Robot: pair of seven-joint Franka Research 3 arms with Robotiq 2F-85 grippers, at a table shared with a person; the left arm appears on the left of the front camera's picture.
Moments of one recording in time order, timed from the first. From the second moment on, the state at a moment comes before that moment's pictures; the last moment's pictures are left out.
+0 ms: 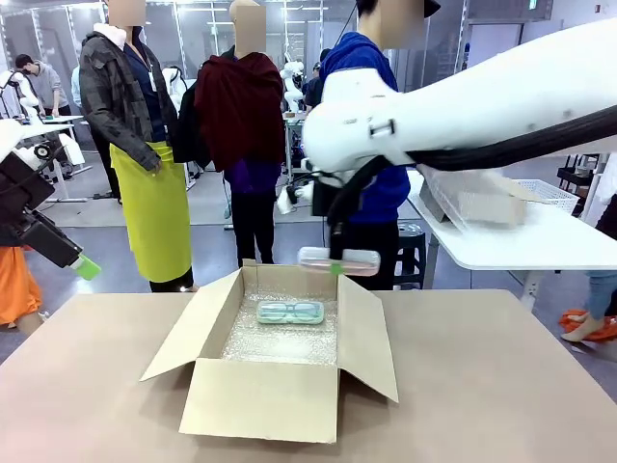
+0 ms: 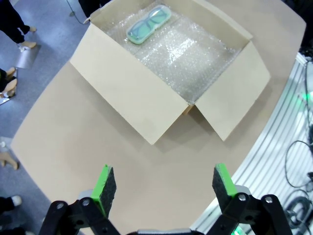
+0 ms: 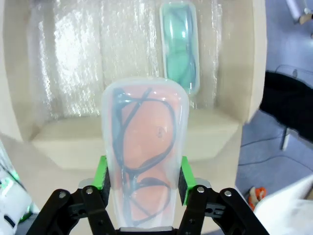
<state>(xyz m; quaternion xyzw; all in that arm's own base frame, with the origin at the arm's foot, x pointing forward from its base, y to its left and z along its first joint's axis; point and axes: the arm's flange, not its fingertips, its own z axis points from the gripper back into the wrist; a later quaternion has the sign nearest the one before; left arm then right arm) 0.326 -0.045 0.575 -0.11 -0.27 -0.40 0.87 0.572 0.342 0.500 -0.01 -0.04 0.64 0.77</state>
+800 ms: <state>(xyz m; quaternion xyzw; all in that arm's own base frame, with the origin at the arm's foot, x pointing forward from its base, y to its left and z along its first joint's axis) 0.326 -0.045 0.575 -0.11 -0.27 -0.40 0.87 0.561 0.432 0.409 0.02 0.00 0.65 0.76</state>
